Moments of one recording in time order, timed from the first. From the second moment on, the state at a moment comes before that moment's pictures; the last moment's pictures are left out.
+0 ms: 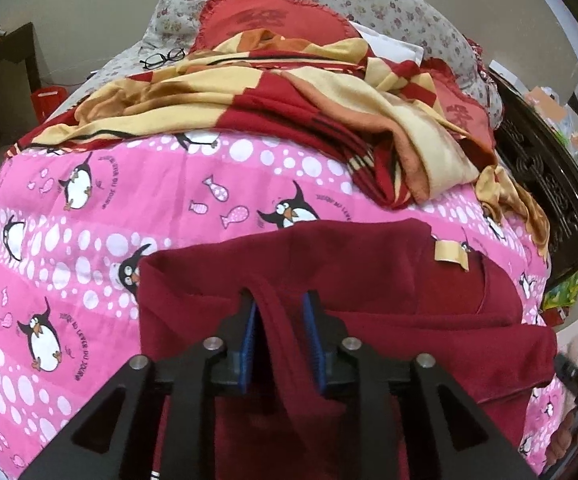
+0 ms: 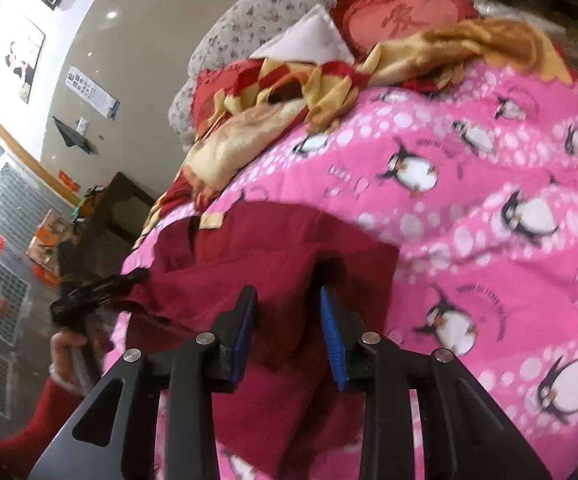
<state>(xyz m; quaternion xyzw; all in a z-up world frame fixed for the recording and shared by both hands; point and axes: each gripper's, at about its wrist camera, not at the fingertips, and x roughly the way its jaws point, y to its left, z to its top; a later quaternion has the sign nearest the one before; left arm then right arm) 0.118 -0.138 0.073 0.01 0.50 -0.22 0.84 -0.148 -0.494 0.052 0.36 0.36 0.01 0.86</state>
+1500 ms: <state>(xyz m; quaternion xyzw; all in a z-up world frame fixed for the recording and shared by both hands) 0.026 -0.073 0.036 0.03 0.51 -0.28 0.81 -0.187 -0.413 0.019 0.30 0.42 0.01 0.86</state>
